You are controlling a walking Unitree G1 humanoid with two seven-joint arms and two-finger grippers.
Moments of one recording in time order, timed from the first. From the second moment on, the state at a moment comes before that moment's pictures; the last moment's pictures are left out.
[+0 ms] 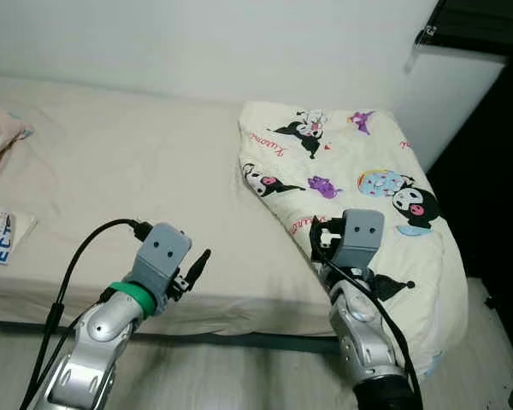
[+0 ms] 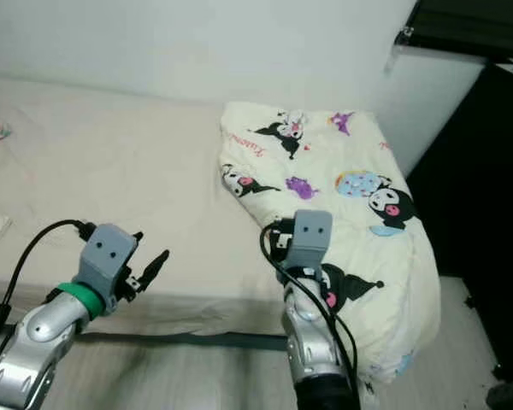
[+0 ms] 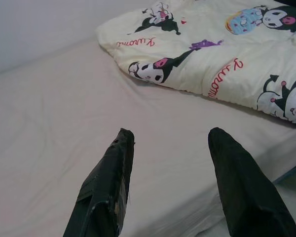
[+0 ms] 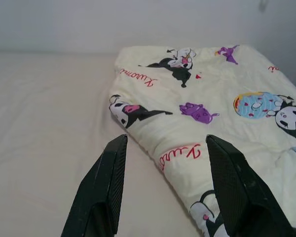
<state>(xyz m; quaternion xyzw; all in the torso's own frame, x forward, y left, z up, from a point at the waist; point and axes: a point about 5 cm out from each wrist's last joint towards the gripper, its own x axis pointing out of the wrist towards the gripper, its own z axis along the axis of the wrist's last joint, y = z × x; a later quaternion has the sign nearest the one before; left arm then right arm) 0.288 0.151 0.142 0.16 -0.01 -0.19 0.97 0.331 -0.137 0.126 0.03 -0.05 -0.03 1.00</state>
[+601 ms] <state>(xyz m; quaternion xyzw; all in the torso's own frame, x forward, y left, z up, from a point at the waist) 0.298 0.147 0.152 0.16 -0.03 -0.17 0.97 0.331 -0.138 0.121 0.03 -0.04 -0.04 1.00</state>
